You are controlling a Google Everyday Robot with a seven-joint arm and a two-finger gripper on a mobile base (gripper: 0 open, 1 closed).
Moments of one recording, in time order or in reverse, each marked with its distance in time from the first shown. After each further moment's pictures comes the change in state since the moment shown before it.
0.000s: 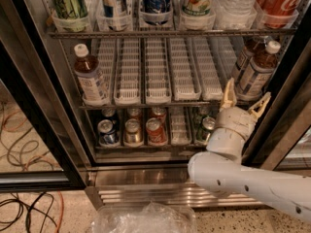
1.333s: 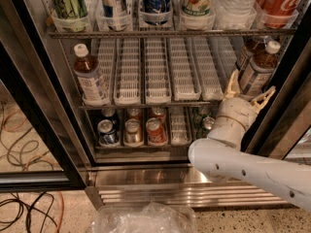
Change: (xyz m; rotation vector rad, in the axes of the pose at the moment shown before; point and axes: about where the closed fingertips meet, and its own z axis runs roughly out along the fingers) arm 0.001 -0.005 0.029 0.071 -0.016 0.000
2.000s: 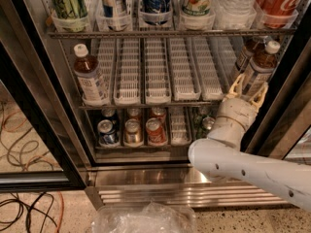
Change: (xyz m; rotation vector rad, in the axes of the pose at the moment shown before) arm 0.003 0.000 0.001 0.001 0.006 -0.007
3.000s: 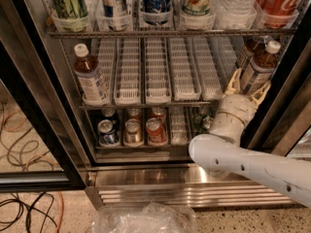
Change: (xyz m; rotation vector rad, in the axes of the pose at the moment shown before) arm 0.002 0.007 0.011 -0.008 -0.008 -0.010
